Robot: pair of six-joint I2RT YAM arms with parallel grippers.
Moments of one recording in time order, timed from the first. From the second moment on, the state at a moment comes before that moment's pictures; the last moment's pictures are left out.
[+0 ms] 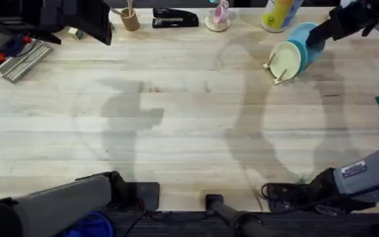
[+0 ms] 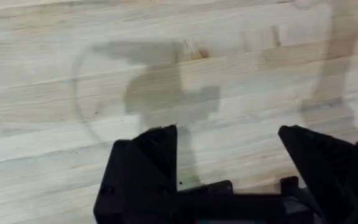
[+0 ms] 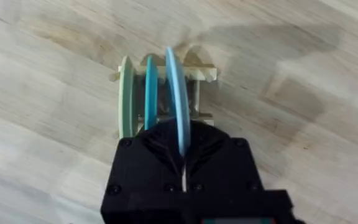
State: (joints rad) left arm 0.22 1.39 1.87 -1.69 0.29 0.26; right arm -0.24 1.87 1.68 -1.10 -0.25 -0.61
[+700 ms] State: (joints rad) left arm 0.22 1.39 1.87 -1.69 0.29 0.26; right arm -0.24 1.93 1.68 -1.11 -0.25 -0.59
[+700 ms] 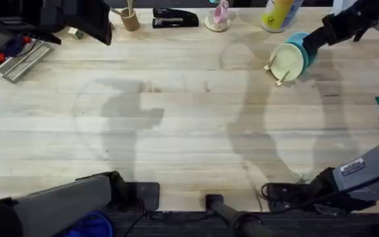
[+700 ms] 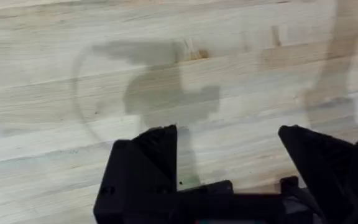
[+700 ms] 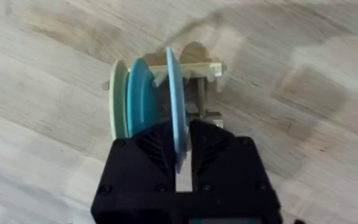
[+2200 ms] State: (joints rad) left arm 0.22 1.39 1.87 -1.69 0.29 0.26; right arm -0.24 1.79 1.91 -1.37 -0.25 -0.58
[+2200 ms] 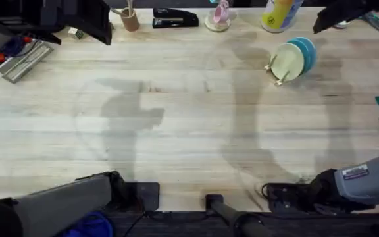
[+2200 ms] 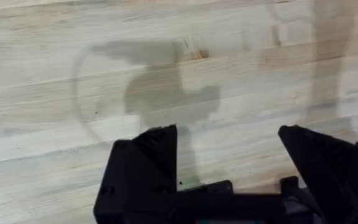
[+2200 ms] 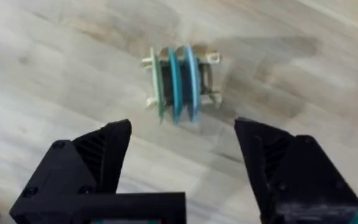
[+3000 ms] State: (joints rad) left arm 0.22 1.39 1.87 -1.69 0.29 0.26; right arm -0.24 1.46 1.92 -1.63 -0.25 -0.51
